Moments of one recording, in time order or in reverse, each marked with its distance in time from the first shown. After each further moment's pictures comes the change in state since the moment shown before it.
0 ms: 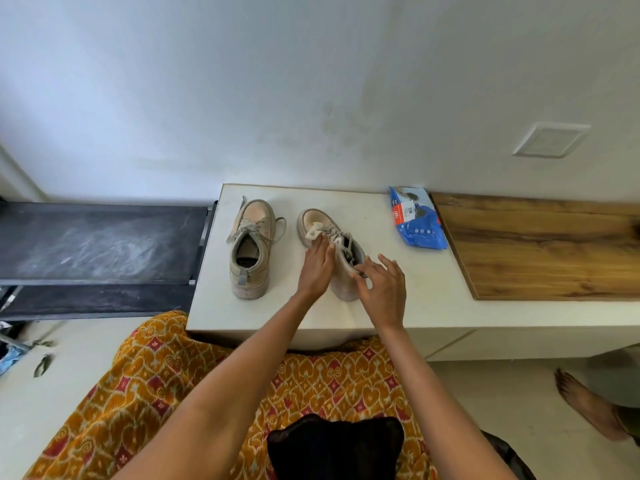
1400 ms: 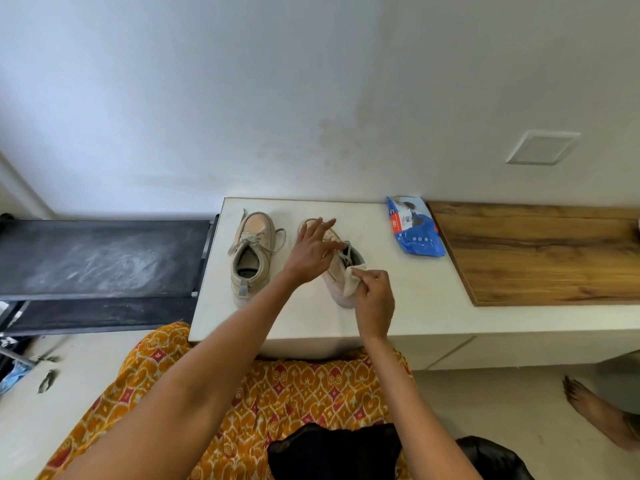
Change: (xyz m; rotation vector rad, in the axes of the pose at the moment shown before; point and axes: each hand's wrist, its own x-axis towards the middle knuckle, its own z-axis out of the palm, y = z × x) left_hand 0.034 0.028 -0.043 0.647 -0.097 0.436; right_hand -0.005 -0.029 0.002 0.314 0.150 0.275
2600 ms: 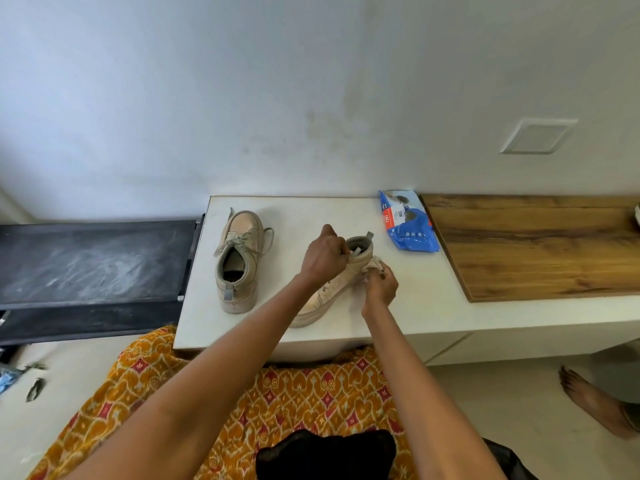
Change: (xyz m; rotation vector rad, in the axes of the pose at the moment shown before) left_hand 0.016 0.052 0.010 -0.077 -0.027 -0.206; right_hand 0.055 0.034 0.021 0.525 0.137 0.802
